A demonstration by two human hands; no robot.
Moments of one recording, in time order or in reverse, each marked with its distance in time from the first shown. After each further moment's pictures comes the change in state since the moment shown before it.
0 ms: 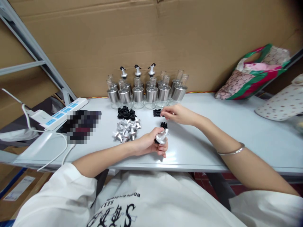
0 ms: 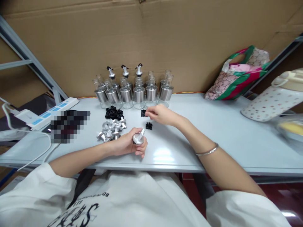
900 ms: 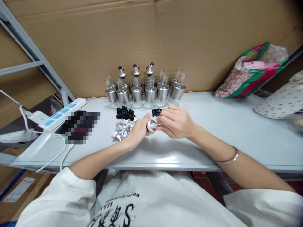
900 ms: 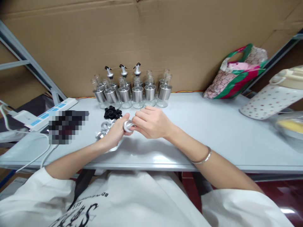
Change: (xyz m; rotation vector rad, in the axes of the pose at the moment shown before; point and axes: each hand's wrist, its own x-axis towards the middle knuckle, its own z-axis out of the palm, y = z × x) left_hand -0.007 0.022 0.001 0.403 0.701 0.390; right_hand -0.016 -0.048 0.016 -0.602 0.566 -0.732
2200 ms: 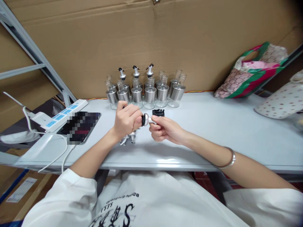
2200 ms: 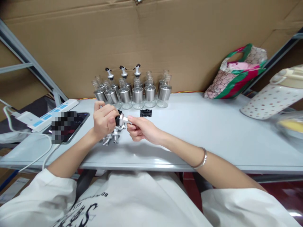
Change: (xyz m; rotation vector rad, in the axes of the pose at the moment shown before) left_hand 0.019 0.010 -0.053 1.168 0.392 1.426; right_hand 0.017 -0.030 0.008 1.960 -0.234 1.039
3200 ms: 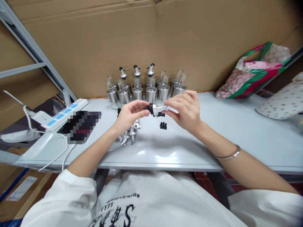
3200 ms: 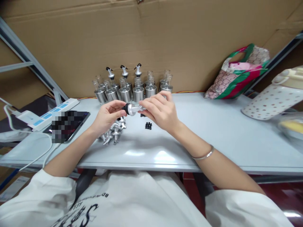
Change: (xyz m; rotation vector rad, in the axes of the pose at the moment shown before) left_hand 0.006 0.002 0.009 -1.249 -0.129 -1.036; right_hand -0.012 -0.020 -0.056 -1.822 0.639 -0.908
